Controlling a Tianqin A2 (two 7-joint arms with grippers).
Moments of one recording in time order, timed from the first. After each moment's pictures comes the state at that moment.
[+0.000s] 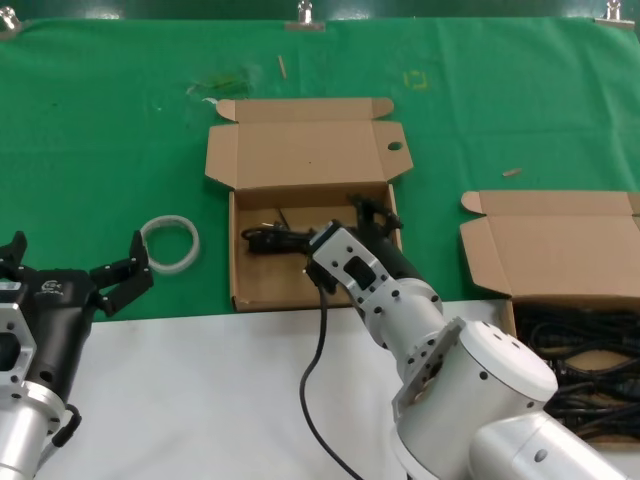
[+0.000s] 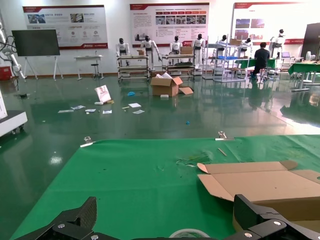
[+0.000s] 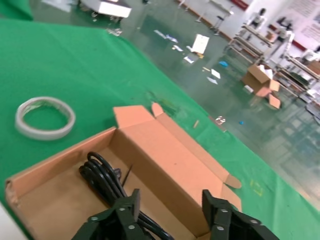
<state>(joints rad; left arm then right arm) 0.00 -0.30 1.60 -1.60 -1.80 0.00 0.00 0.51 0.17 -2.35 1.37 2.72 0.60 -1.32</state>
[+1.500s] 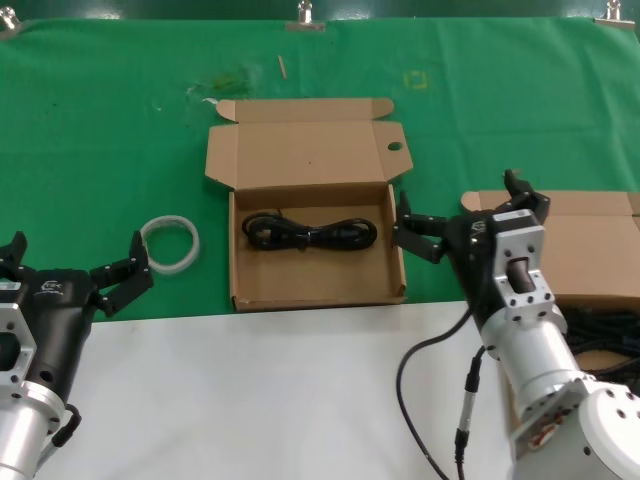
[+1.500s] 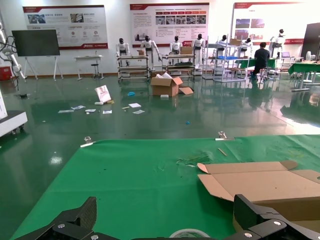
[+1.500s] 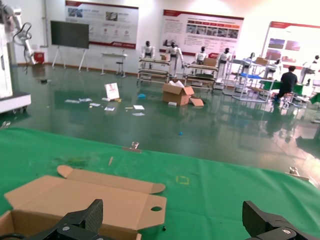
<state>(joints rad) 0.00 -0.30 1.60 -1.60 -1.80 0.00 0.00 0.20 0.17 -1.89 1.51 2.16 0.23 -0.52</state>
